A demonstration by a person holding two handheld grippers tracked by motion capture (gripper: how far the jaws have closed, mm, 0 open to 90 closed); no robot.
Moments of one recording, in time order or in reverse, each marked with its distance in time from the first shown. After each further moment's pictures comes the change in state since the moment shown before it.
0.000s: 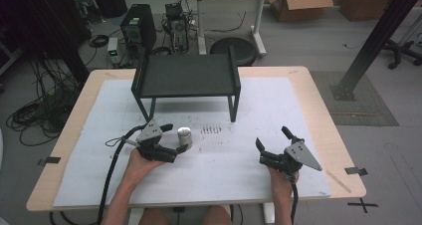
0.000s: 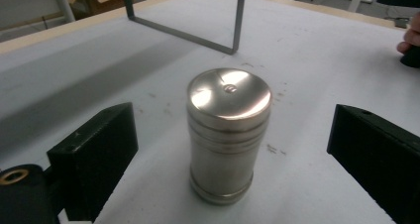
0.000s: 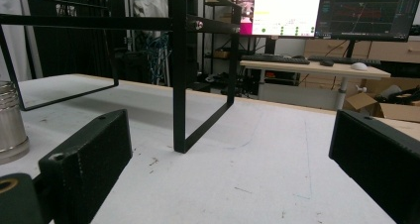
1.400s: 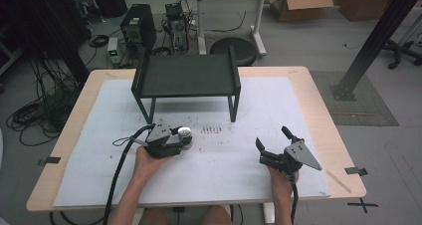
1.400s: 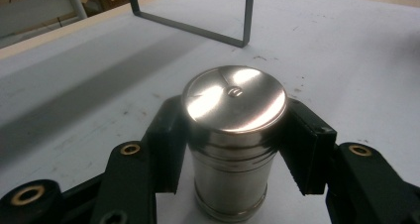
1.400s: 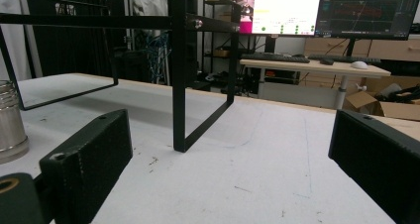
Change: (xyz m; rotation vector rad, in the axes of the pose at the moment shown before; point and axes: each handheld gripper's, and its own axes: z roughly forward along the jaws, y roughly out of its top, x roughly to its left) left arm -0.006 0.000 0.017 0.030 0.050 0.048; right arm 0.000 0.000 0.000 0.005 0.000 0.003
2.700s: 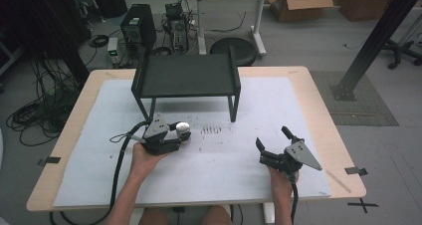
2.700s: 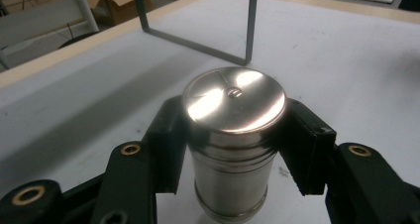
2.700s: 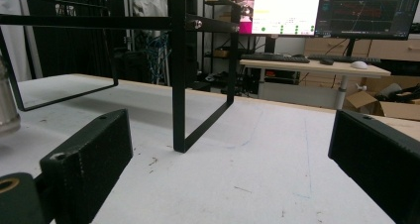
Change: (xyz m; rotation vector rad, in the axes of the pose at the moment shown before) left arm -0.002 0.027 -0.016 -0.012 0.025 0.004; right arm 0.000 0.000 0.000 -0.001 0.000 0.002
